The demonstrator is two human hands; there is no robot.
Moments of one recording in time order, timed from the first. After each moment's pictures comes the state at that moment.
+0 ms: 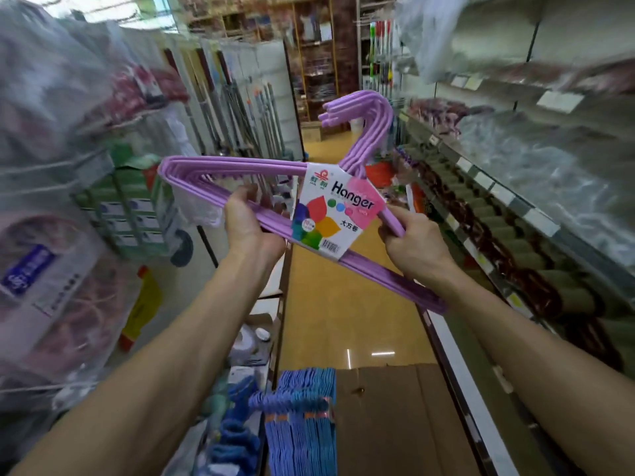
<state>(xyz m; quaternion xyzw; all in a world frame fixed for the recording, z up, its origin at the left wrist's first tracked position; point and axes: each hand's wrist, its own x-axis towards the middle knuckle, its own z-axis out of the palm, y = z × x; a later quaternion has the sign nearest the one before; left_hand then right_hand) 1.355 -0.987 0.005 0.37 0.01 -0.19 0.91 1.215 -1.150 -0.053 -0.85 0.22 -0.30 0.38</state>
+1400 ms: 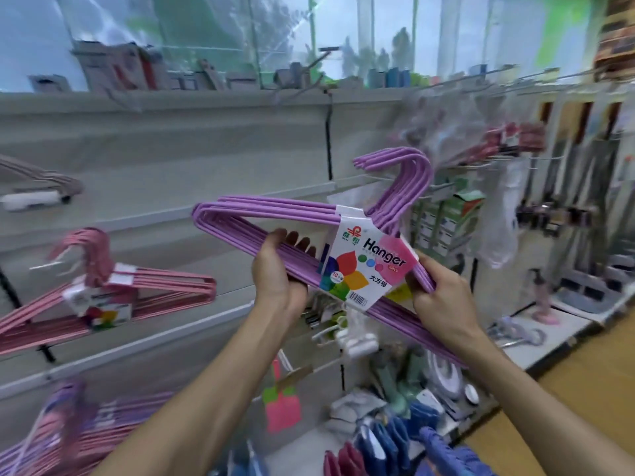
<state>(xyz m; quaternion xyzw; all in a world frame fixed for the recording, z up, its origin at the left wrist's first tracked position) 1.150 -0.708 0.059 0.36 0.09 0.31 0.87 1.231 -0.910 0.001 -0.81 -0.24 -0.19 0.49</state>
